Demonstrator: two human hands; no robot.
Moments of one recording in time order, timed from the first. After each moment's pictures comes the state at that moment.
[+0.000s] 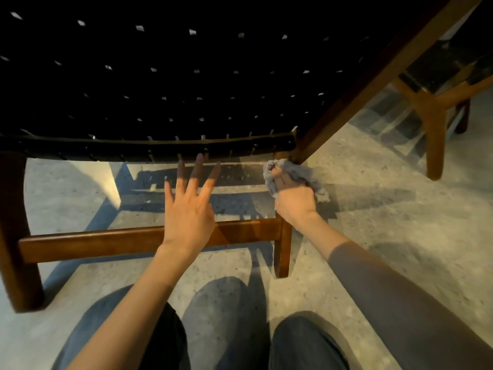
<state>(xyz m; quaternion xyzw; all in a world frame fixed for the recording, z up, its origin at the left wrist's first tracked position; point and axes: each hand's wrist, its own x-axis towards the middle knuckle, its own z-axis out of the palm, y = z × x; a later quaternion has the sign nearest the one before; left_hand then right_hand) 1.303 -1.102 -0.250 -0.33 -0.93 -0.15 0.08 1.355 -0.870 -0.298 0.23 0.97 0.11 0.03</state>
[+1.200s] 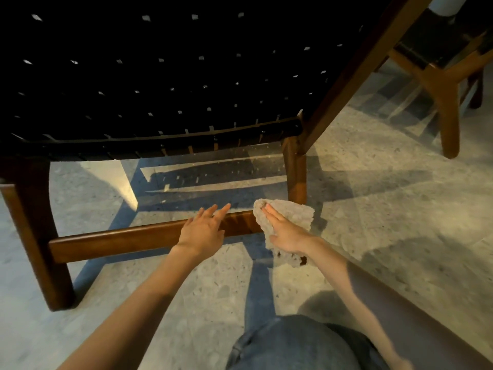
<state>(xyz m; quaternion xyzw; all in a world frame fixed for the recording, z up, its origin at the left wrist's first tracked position) 1.298 -1.125 -0.303 -0.37 -0.91 -0.05 -0.18 1.408 -0.939 -0.329 0.17 0.93 -0.27 0.19</state>
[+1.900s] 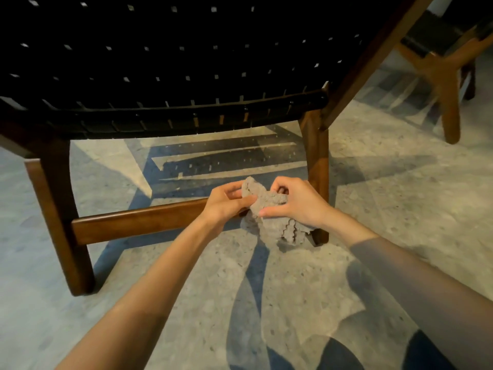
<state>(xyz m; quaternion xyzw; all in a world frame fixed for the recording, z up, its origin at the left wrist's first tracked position) 1.288 -1.149 -0.319 -0.16 -0.67 -0.62 -0.37 1.406 -1.010 -0.285 0.14 0.92 -0.35 -0.07</state>
